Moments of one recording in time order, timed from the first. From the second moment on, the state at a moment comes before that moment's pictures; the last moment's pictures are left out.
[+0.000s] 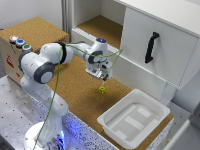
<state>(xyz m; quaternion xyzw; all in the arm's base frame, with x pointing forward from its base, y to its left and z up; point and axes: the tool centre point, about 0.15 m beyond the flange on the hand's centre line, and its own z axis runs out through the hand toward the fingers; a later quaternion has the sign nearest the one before) 0.392 -0.072 0.274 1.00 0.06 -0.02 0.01</state>
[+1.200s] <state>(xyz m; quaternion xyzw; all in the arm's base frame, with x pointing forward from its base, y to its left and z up) 0.410 -0.073 0.214 0.99 0.09 -0.04 0.01</state>
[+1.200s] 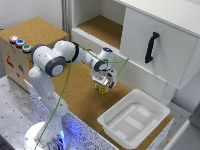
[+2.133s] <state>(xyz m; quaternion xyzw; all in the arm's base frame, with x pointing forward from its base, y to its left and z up) 0.416 -0.040 0.233 0.97 0.25 -0.03 0.01</state>
